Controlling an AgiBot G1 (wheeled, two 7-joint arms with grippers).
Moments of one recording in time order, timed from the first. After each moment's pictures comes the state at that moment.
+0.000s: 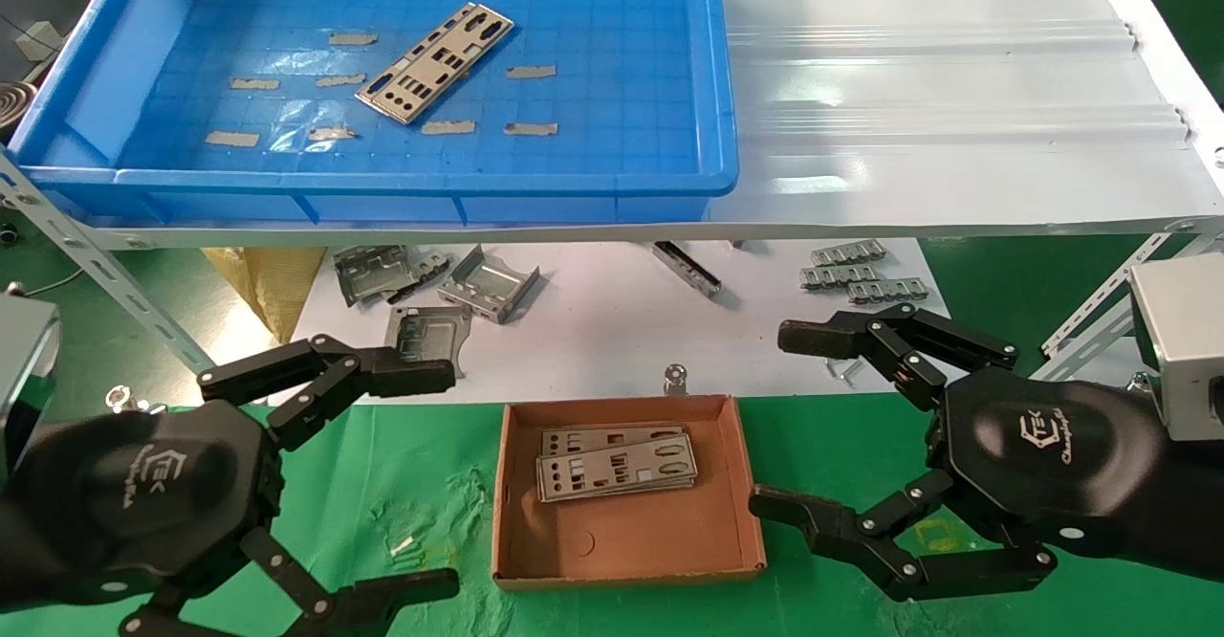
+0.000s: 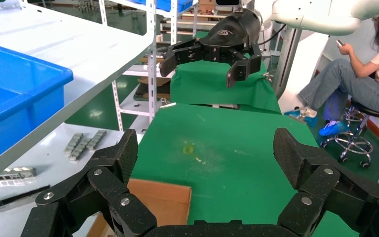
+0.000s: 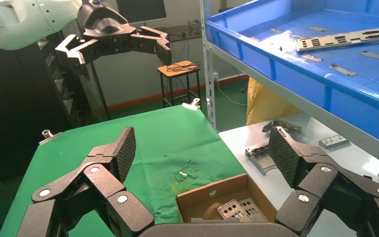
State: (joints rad) left arm -1.07 0.61 0.28 -1.28 0.73 1.50 -0.19; right arm 1.08 -0.51 -0.45 1.20 -0.58 -1.38 0.06
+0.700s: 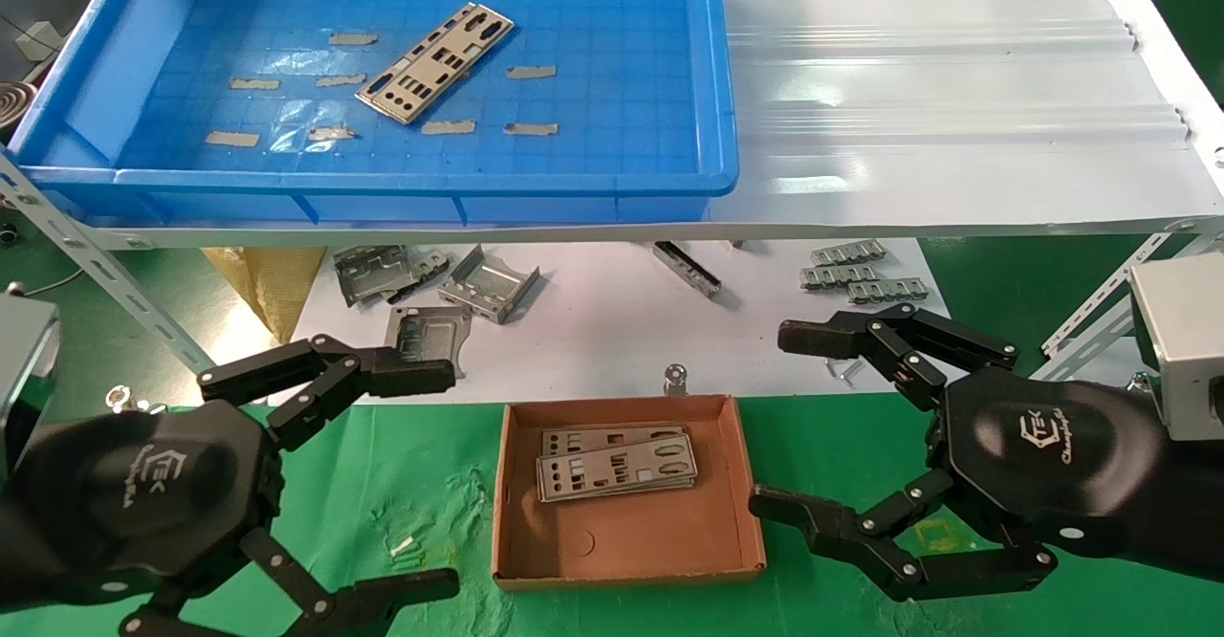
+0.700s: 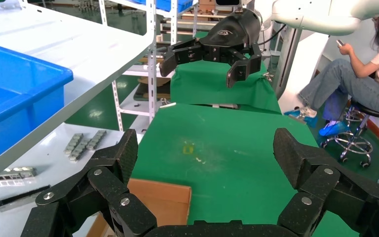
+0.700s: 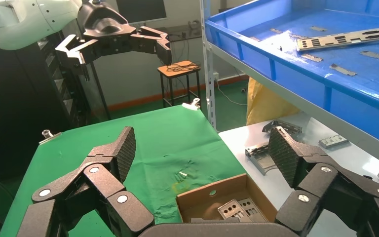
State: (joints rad) left arm -1.07 0.61 0.28 -1.28 0.73 1.50 -0.19; right arm 1.08 -0.51 -0.45 1.20 -0.58 -1.38 0.06
